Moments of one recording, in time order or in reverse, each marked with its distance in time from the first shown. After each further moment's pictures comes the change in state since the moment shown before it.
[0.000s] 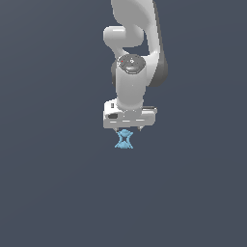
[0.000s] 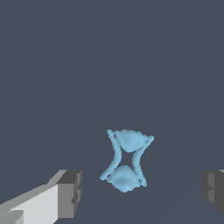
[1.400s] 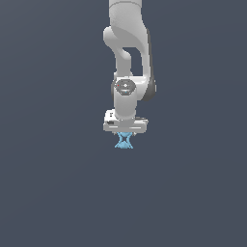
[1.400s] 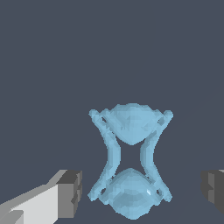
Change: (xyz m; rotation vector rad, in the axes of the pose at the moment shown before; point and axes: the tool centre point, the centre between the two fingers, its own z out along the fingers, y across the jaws) arm -0.044 0.010 0.099 0.001 0.005 0.139
